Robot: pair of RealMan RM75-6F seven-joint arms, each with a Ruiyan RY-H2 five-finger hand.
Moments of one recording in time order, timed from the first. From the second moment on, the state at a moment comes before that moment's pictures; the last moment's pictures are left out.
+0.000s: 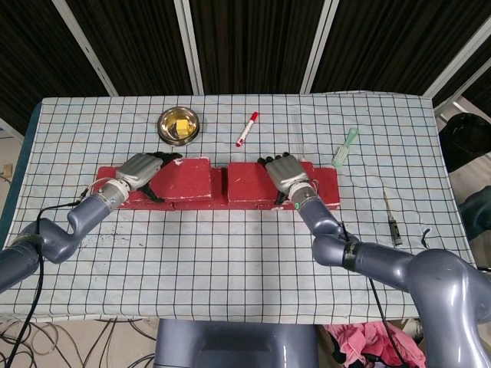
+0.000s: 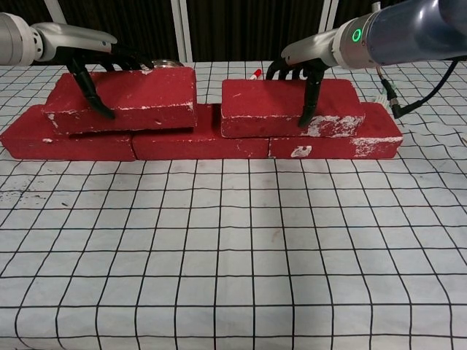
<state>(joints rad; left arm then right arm) -0.99 -1.36 -0.10 -1.07 1.49 0.52 -0.52 1.31 -1.49 0.08 -1.23 -0.40 0.60 -0.55</state>
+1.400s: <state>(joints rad) -1.11 -1.40 -0.02 -1.01 1.53 0.48 -0.65 1.33 -1.49 0.07 -1.24 -0.40 0.62 -0.52</state>
